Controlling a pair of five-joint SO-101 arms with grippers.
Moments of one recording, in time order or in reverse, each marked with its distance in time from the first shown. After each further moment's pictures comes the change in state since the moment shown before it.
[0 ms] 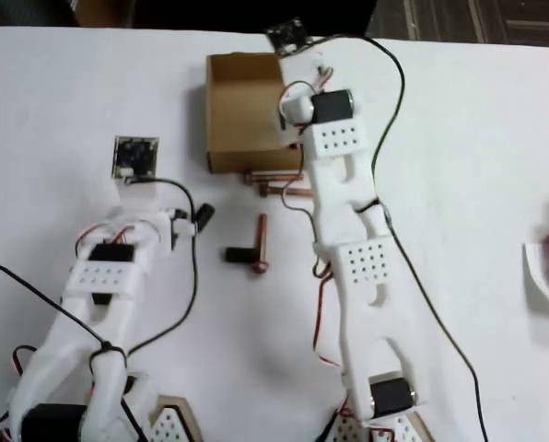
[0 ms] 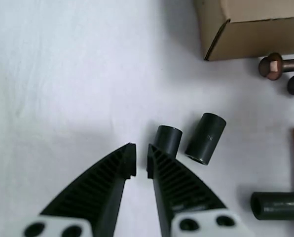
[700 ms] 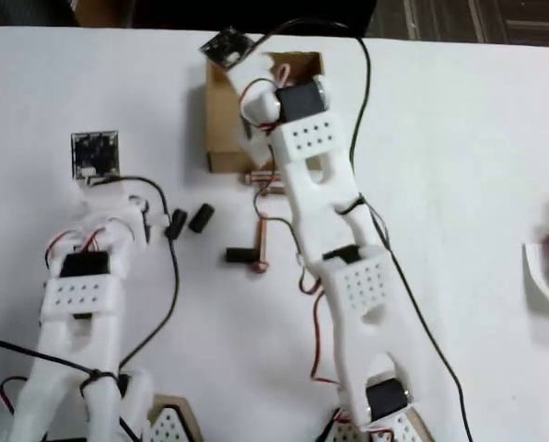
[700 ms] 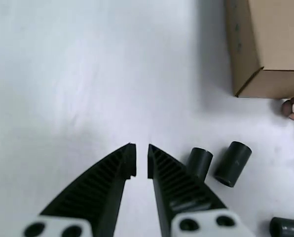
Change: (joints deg) left arm -6.9 -10.5 0.4 3.3 0.0; right arm -8.4 -22.6 24.3 8.4 8.4
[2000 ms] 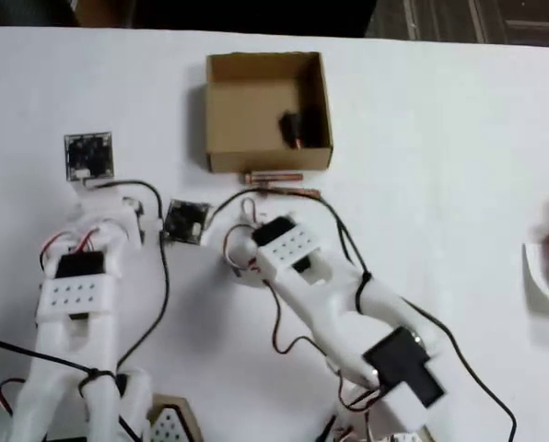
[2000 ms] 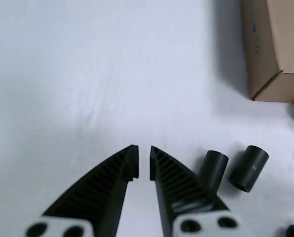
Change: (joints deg) left arm -2.5 0.0 0.0 0.0 0.0; right arm -13.8 -42.1 101.0 -54.8 21.8
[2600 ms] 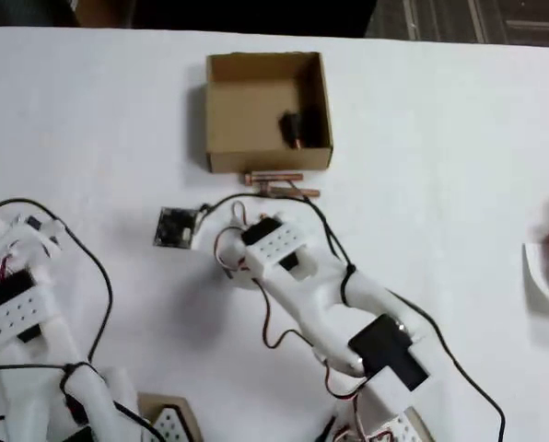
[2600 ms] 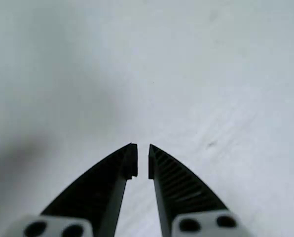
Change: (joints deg) left arm -26.1 0.0 0.4 -1.6 19.1; right arm -1.1 4.0 -4.0 -0.3 0.1
